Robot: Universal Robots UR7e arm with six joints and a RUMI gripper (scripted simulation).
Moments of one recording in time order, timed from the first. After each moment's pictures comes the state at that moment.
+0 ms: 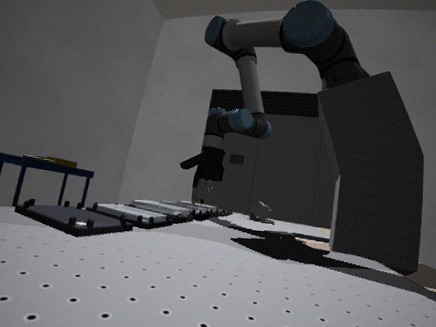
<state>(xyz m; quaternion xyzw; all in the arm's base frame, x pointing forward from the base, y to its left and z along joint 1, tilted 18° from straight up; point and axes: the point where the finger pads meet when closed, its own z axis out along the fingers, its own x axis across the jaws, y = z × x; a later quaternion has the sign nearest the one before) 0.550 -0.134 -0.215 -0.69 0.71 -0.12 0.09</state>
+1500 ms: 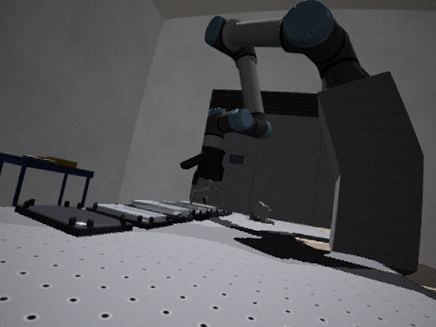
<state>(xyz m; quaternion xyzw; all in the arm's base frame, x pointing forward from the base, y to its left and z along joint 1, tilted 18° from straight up) 0.550 -0.133 -0.215 -0.69 0.71 -0.12 0.09</state>
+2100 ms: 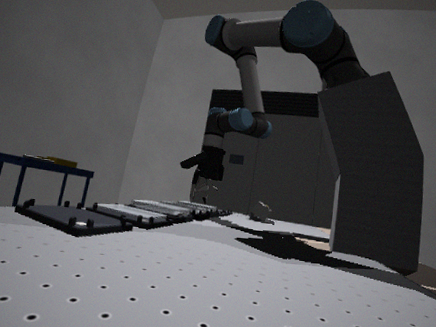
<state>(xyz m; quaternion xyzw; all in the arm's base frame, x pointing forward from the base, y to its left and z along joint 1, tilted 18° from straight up) 0.549 -0.133 -0.213 -0.69 0.71 -0.12 0.09</state>
